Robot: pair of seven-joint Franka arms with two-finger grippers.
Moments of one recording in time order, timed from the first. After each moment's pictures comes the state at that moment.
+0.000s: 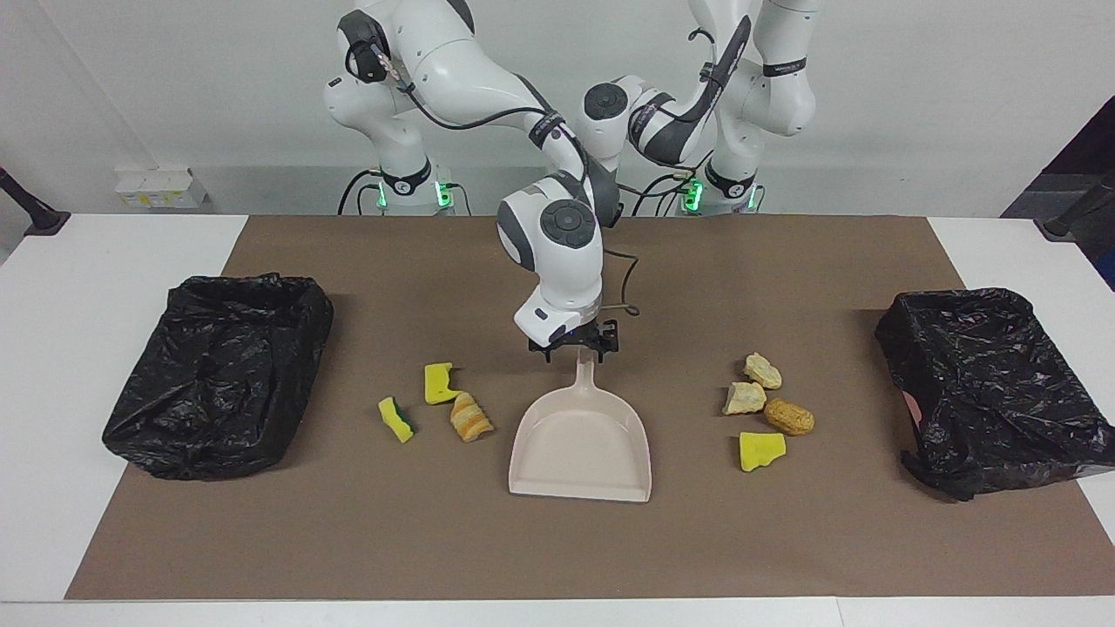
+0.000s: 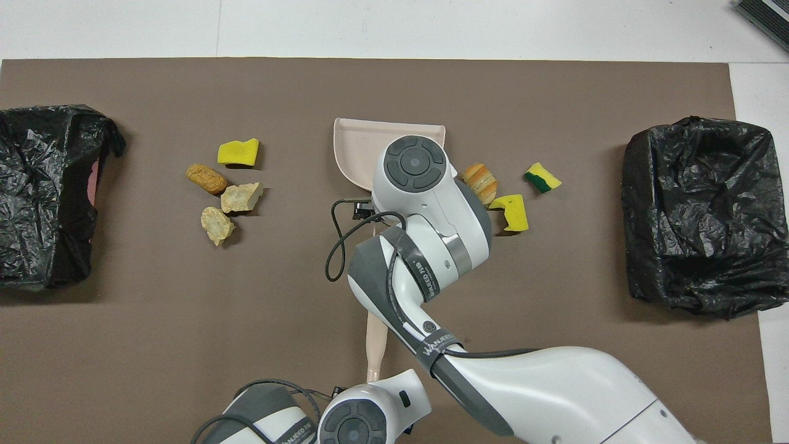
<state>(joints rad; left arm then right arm) -0.86 -0.12 -0.14 -2.44 -0.23 2.25 -0.43 0.57 0.55 0.00 -1.50 0.06 2.05 0.59</state>
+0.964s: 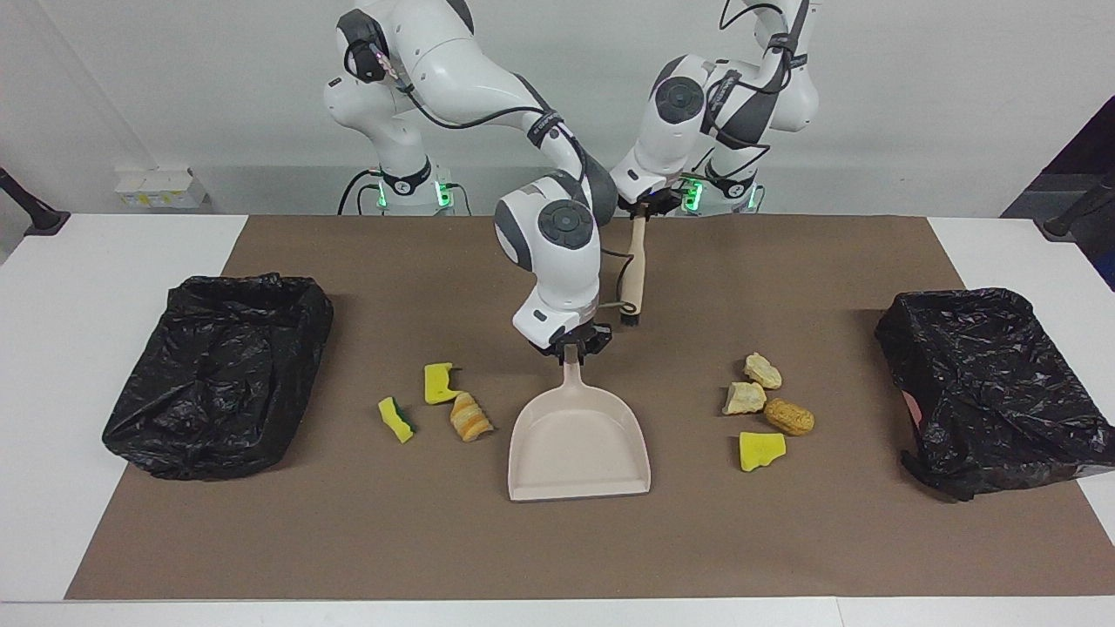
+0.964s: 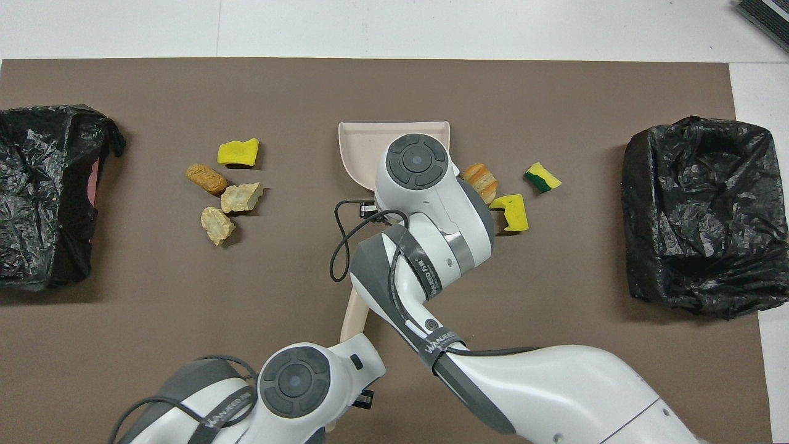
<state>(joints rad) -0.54 -0.34 -0.11 -2.40 -0.23 1.79 -0.41 0.56 0.52 0.00 -1.49 0.06 2.02 0.47</state>
